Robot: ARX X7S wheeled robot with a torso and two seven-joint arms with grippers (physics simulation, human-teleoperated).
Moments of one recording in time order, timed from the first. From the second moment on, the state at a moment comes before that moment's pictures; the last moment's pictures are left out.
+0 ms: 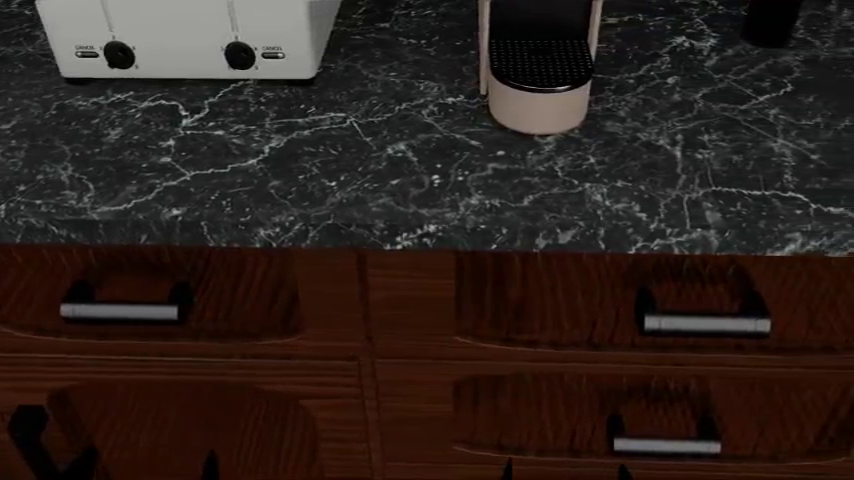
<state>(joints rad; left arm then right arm) 0.00 -0.16 0.18 0.01 -0.17 0.06 -0.15 0.01 0.15 -0.17 0.00 0.18 -0.04 0.17</state>
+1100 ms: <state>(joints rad) 0.00 -0.18 0.22 0.01 -0.19 0.08 -0.18 0.01 0.18 -0.20 0.00 0.21 -0.05 0.21</state>
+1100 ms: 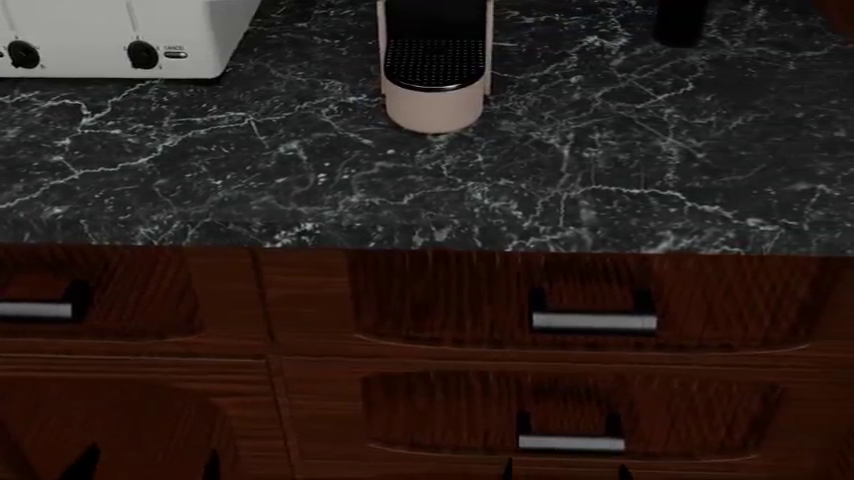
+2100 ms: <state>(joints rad) -0.01 -0.21 0.26 0.01 -0.19 0.09 -0.19 0.01 0.20 -0.23 0.00 0.23 -0.05 0.23</state>
